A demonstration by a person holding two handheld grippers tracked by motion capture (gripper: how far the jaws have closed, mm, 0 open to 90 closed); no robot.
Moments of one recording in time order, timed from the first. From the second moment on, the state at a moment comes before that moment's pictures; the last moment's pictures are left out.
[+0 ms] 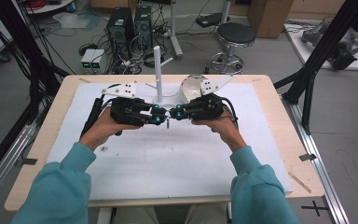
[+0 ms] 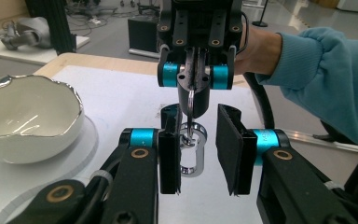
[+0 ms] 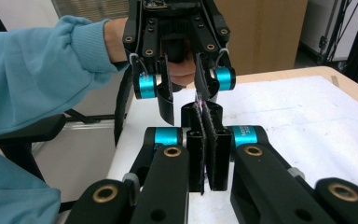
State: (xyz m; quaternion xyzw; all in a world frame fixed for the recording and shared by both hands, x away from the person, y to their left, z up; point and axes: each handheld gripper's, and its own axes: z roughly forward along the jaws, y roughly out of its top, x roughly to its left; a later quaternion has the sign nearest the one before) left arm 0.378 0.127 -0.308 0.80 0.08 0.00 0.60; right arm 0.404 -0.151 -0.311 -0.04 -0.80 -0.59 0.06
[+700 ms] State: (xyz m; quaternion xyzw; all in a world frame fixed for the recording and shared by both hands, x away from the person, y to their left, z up) left arm 0.379 0.127 -0.309 0.80 0.09 0.01 0.59; right arm 0.406 -0.149 -0.314 -0.04 -0.80 -0.59 0.06
